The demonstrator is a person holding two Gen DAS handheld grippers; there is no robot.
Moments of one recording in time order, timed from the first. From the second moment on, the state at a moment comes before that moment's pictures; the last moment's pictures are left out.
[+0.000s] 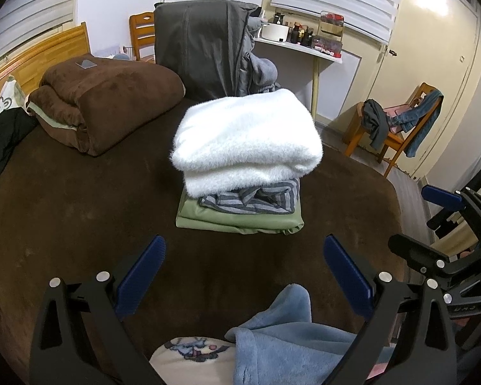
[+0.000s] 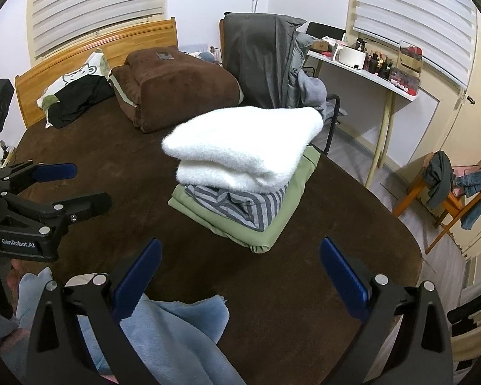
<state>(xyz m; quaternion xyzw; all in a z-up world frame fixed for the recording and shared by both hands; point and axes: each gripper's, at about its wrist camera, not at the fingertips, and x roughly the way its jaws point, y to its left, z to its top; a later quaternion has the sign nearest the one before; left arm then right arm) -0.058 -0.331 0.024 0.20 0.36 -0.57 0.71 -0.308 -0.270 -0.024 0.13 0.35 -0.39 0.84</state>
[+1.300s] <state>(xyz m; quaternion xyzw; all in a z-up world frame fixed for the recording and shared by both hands) -0.065 -0.336 0.025 0.21 0.35 -0.57 0.72 -0.301 -0.283 -0.030 0.13 0.36 -0.38 0.84</state>
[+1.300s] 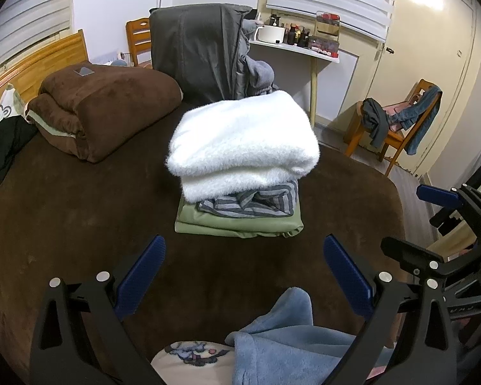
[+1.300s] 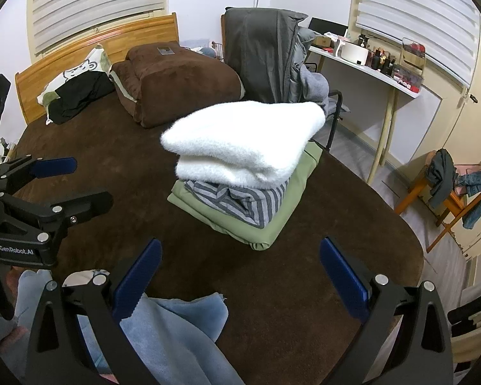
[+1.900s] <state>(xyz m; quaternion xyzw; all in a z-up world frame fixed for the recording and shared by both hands) -0.064 -0.334 0.024 0.21 0.35 -0.57 0.71 -0.298 -0.286 -0.027 0.13 0.36 -0.38 0.84</state>
